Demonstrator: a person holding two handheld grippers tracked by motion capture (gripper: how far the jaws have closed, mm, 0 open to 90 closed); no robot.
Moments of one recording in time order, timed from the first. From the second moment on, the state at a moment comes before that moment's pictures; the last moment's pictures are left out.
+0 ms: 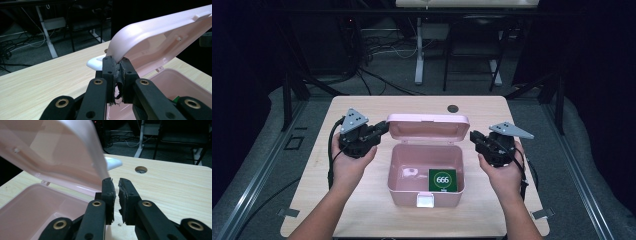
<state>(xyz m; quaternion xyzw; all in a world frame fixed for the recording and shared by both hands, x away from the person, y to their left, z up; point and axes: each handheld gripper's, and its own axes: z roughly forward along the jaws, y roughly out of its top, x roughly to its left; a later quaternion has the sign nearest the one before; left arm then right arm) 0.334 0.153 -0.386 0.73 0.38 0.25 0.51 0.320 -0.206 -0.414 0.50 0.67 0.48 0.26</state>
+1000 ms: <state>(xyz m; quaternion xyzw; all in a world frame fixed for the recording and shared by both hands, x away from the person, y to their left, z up) 0.318 0.154 -0.390 0.74 0.37 0.25 0.50 0.324 -0.219 -0.414 0.51 0.66 0.48 0.27</state>
